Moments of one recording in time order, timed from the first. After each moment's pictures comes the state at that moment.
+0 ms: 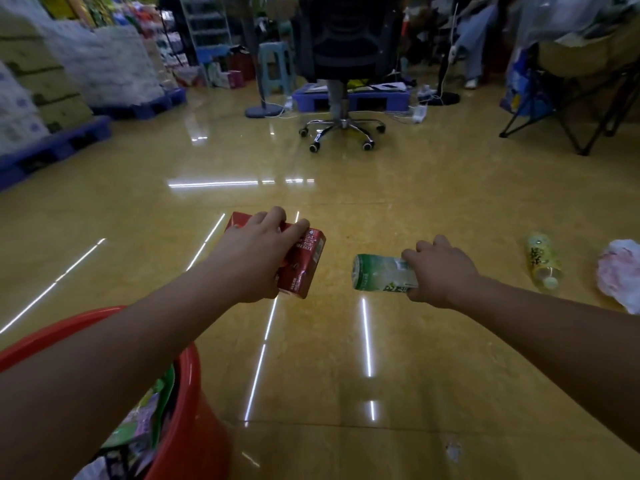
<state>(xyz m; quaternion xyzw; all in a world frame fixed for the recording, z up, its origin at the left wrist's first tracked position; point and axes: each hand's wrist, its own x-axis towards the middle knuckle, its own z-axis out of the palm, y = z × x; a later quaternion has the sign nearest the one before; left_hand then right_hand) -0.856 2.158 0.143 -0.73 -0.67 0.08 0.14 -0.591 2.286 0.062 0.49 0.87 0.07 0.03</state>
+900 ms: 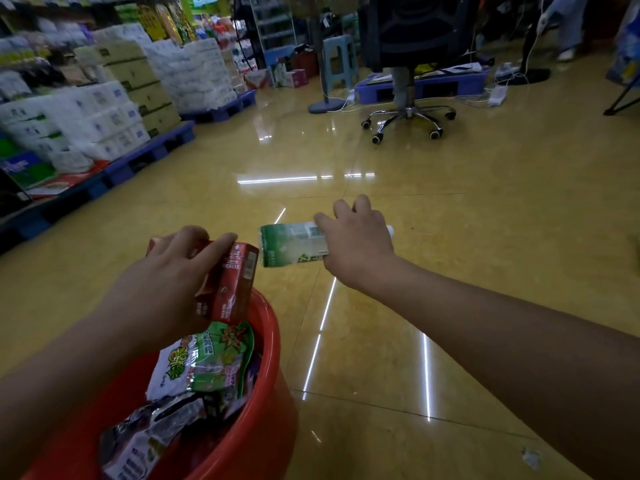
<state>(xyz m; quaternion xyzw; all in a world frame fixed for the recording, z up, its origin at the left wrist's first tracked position) -0.950 1.990 0.166 -0.61 -0.78 0.09 0.13 -0.777 2.189 0.111 0.35 0.91 0.04 -0.19</state>
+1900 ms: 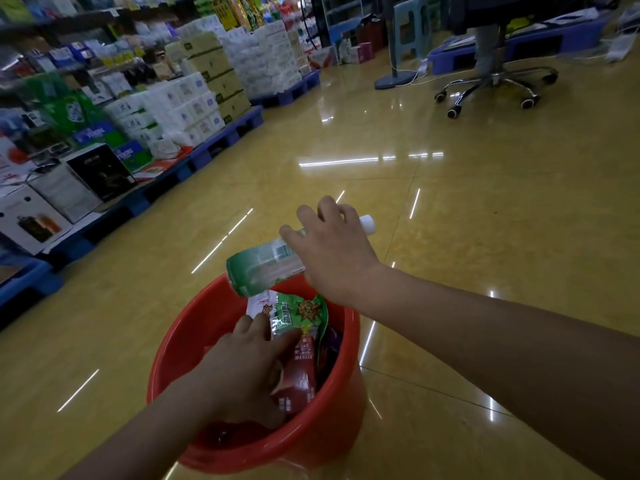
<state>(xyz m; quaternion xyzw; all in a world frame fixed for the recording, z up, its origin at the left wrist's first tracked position) -0.935 1.910 0.102 -0.56 -0.79 0.24 -0.08 -0.861 2.096 0.113 0.17 0.95 0.08 -0.25</state>
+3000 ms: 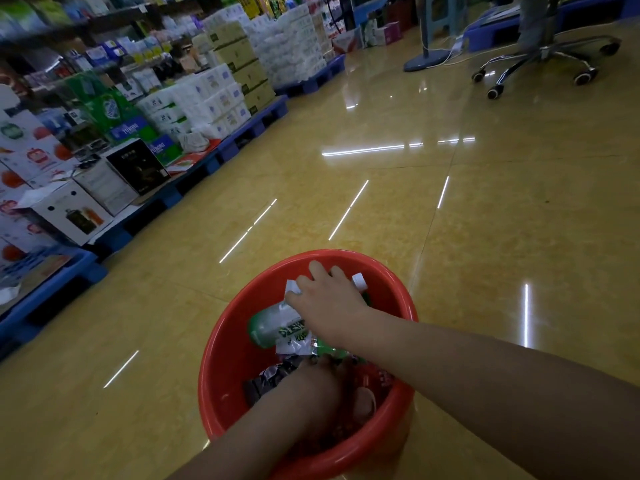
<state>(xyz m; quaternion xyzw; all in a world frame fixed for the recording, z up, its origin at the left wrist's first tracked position) -0.922 1.922 0.050 -0.55 -0.77 0.26 -0.20 -0.920 2.038 0.060 0.07 0.99 0.04 -0.08</state>
